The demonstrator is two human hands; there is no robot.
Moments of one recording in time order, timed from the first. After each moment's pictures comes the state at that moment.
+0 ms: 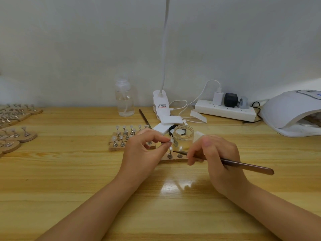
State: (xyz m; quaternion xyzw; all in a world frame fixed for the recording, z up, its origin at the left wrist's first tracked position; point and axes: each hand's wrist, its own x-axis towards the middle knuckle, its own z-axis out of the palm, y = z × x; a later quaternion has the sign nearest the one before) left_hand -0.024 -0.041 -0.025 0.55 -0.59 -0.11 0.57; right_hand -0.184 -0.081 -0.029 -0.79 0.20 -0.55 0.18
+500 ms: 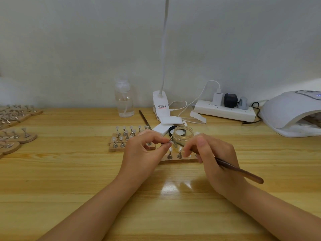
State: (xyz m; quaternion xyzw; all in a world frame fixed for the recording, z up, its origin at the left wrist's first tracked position) left_hand -0.024 -0.040 -0.024 0.56 -0.59 -0.13 0.57; right_hand -0.183 -0.081 -0.029 -0.79 0.21 -0.54 0.20
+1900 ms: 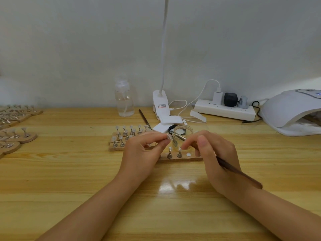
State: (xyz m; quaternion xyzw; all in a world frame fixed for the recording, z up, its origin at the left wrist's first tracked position) left_hand -0.022 -0.043 -0.028 0.53 -0.60 -0.11 0.58; right_hand -0.182 -0.080 -0.026 -0.79 0.20 -0.56 0.17
